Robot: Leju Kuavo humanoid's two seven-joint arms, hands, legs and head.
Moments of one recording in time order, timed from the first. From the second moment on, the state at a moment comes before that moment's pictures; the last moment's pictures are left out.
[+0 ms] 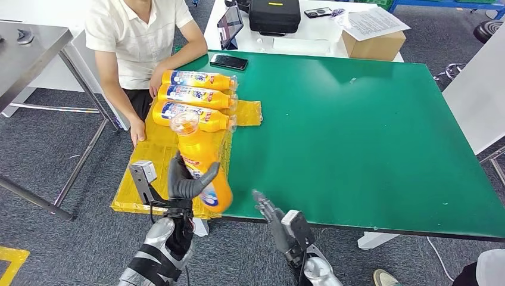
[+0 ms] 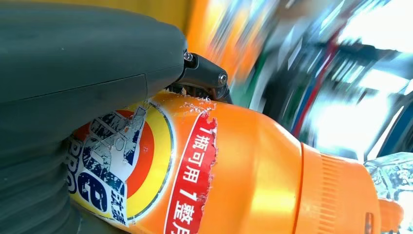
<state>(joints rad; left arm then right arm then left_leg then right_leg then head) -0.27 -0.21 -0.27 -1.09 0.40 0.39 -0.50 -0.09 0.11 0.38 -0.98 -0.07 0.04 -0.64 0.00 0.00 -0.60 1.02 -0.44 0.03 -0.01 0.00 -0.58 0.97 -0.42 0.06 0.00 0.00</state>
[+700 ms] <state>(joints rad) -0.50 -0.14 -0.36 -0.89 -0.45 0.43 -0.25 -0.03 0.28 -0.23 -1.39 -0.13 -0.37 -0.70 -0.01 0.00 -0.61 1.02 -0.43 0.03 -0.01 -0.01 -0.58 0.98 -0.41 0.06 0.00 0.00</state>
